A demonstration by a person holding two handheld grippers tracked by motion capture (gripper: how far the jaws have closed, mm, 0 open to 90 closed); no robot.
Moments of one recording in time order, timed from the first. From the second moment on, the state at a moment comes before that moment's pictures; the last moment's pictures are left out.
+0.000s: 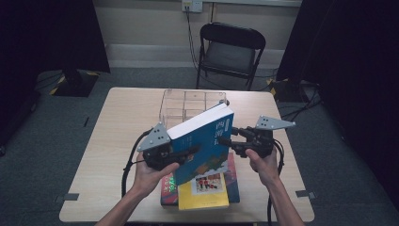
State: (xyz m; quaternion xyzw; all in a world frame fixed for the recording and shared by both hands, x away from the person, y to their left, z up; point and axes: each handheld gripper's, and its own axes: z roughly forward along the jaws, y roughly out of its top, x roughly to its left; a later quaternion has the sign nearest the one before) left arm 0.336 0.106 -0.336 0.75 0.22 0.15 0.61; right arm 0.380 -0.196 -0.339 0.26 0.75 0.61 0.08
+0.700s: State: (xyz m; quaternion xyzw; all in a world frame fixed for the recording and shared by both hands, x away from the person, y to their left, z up) left arm 0.347 0.105 -0.338 0.73 0.26 0.13 0.61; right arm 0.384 -0.195 -0.337 0.27 0.75 0.60 0.08
